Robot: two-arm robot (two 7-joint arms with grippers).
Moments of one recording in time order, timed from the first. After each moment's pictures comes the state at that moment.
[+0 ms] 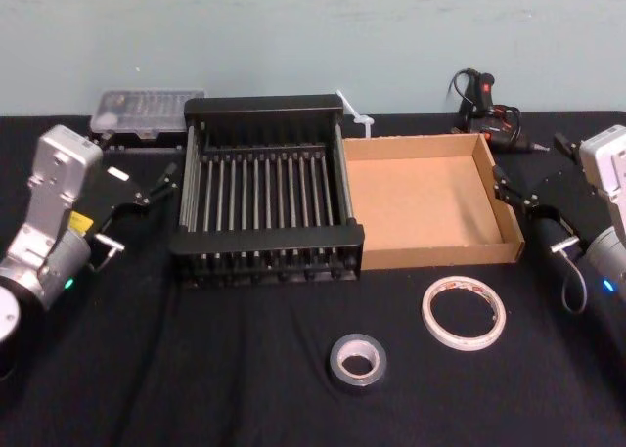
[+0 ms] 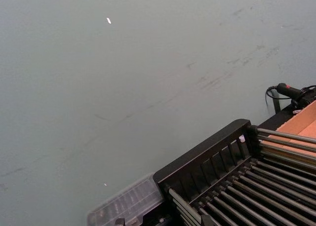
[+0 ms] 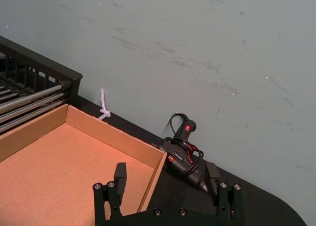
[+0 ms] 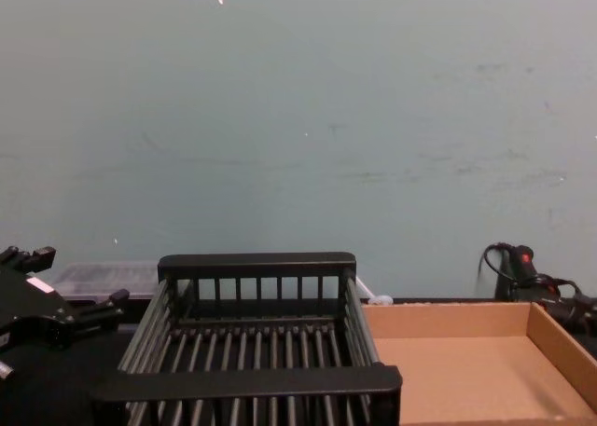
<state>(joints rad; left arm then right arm) -0.20 0.60 0.45 -1.41 -0.25 -0.12 0.03 0.20 0.60 -0.45 -1.41 0.25 -0.12 -0.03</state>
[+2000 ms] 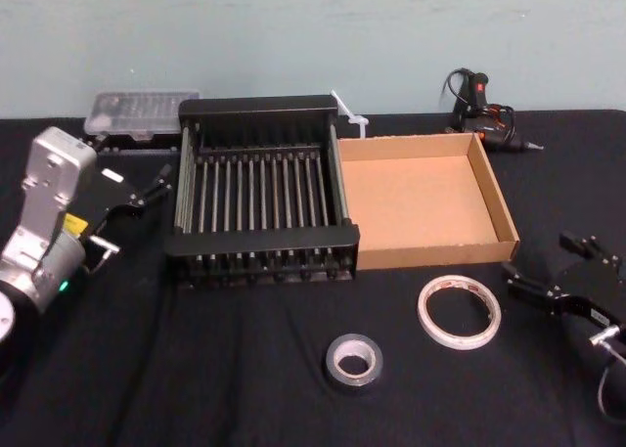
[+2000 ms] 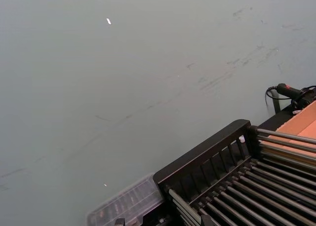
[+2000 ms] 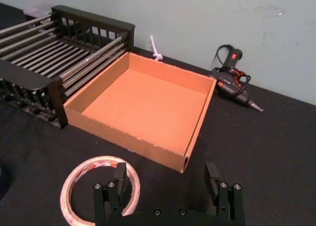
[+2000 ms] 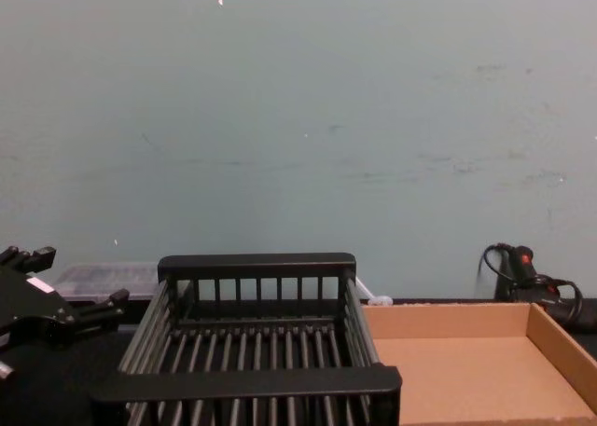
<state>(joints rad) -0.20 0.60 0.45 -1.41 -0.25 -0.12 0.03 -0.23 0.71 -0.19 -1.87 0.46 0.24 0.11</state>
